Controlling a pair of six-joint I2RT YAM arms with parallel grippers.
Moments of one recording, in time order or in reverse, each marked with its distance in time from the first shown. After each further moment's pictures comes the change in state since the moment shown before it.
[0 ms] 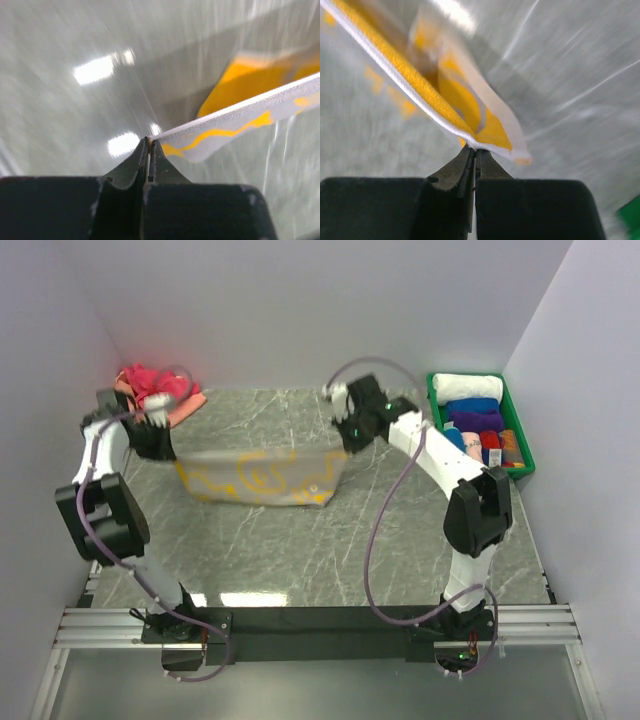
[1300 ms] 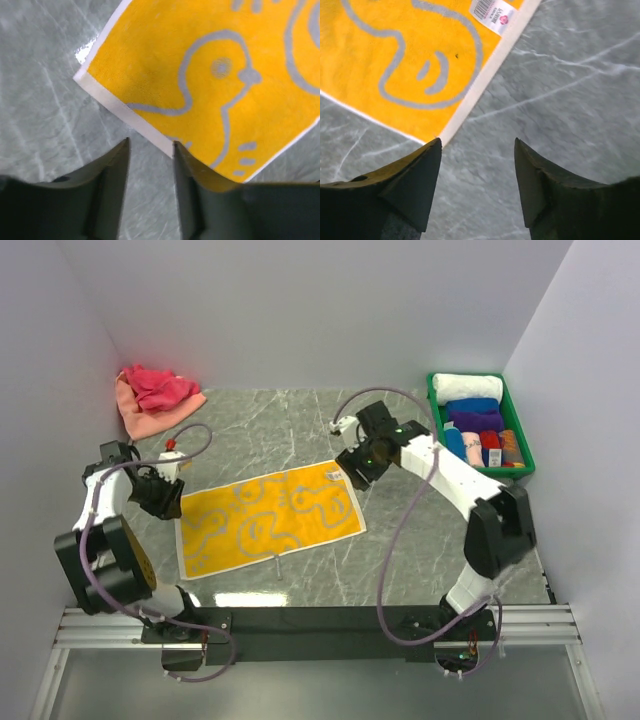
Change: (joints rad) left arm 0.063 -0.291 -0.367 -0.065 0.002 0.392; right arm -0.005 -0.179 -0.223 0.011 0.006 -0.106
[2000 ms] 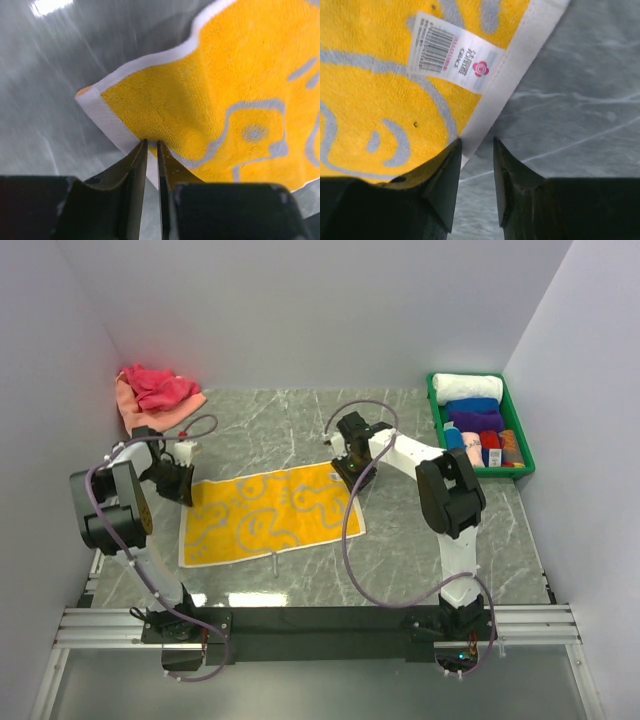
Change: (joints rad) left arm -0.121 0.411 0.175 0.127 -0.110 -0.338; right arm -0.002 0.413 0.150 0.035 0.045 0.141
